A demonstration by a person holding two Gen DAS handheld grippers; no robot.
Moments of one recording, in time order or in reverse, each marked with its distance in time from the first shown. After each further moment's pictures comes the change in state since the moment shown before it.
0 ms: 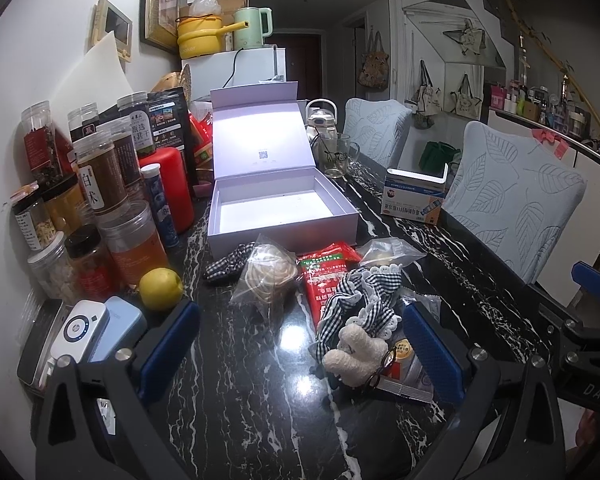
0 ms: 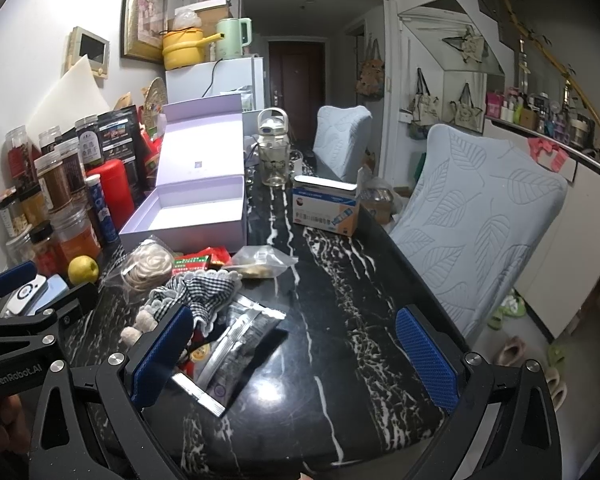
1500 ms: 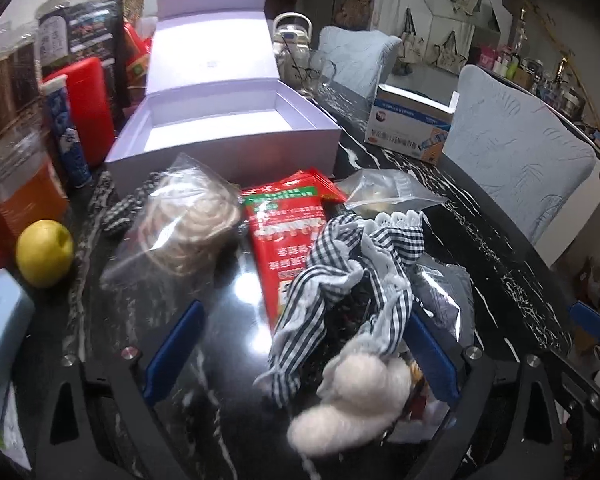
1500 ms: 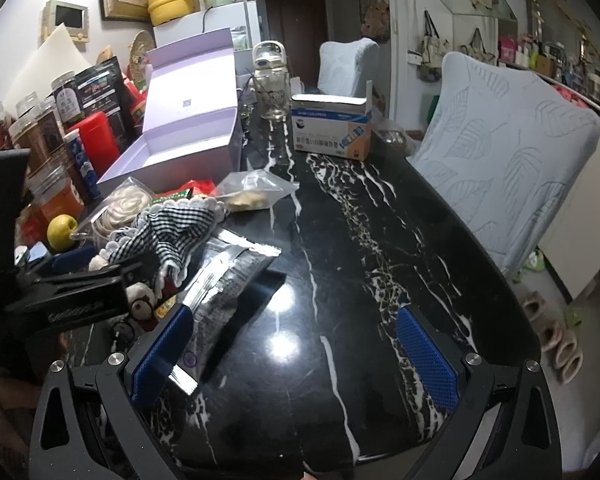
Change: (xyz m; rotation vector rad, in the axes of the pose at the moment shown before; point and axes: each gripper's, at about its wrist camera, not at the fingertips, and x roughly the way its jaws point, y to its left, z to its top) left arm 0.134 -0.013 -0.022 -0.021 0.249 -0.172; right arm 0.066 -0.016 -0.037 0.049 0.200 0.060
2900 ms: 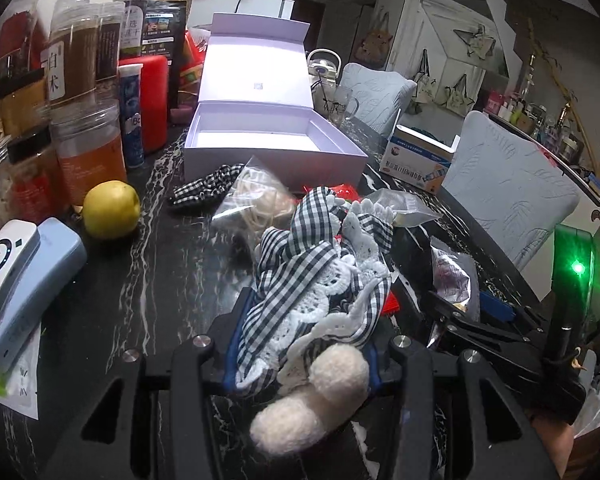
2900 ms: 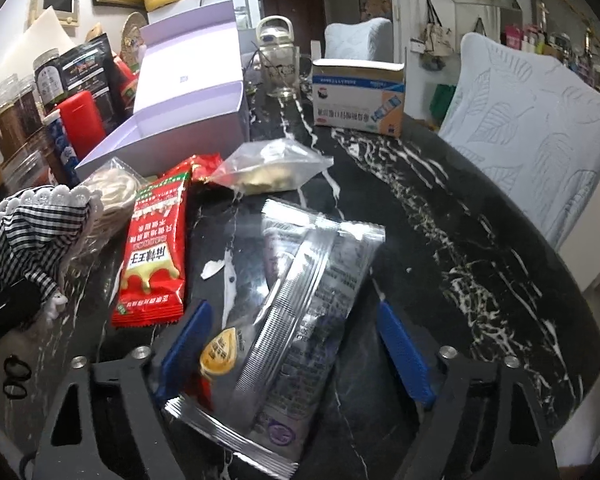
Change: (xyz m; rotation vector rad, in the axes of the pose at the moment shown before) left arm -0.064 0.040 -0.041 -0.111 -0.125 -0.008; right arm 0.068 0.033 -0.001 0.004 0.018 -0.014
